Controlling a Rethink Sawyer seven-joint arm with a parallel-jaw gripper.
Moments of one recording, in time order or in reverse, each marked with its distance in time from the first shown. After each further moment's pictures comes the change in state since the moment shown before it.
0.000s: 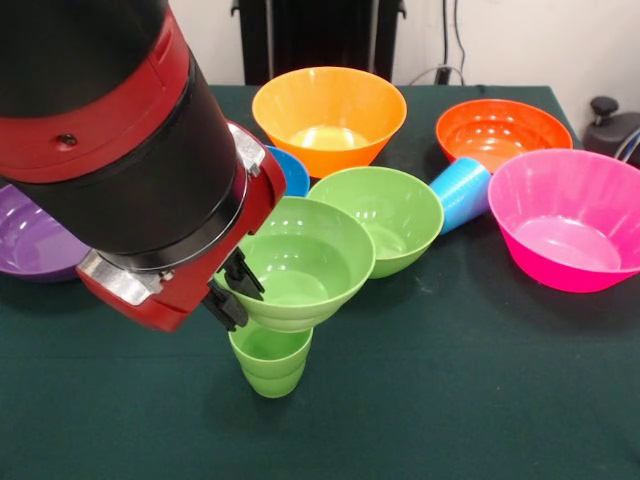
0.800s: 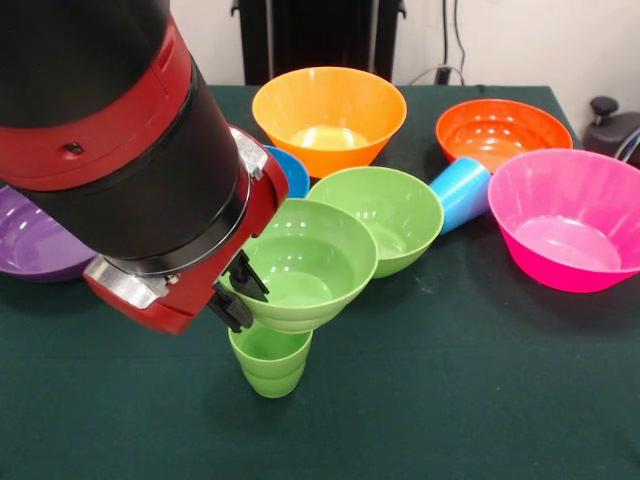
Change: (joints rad) arm 0.000 0.005 -0.016 0.000 0.026 0.000 0.000
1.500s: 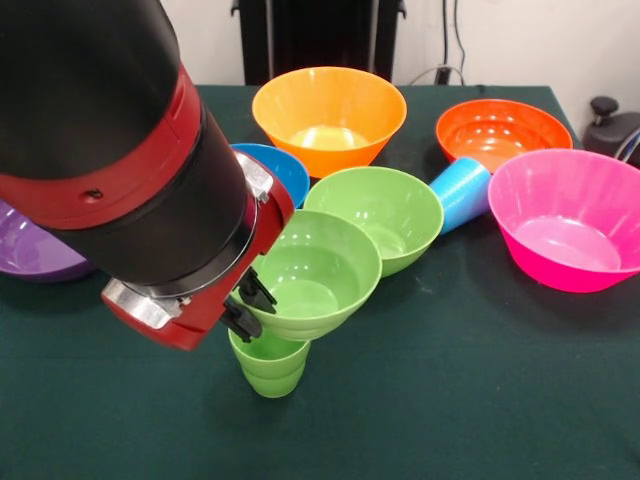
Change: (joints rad) arm -0.002 0.027 -0.004 0.000 0.009 -0.002 0.000
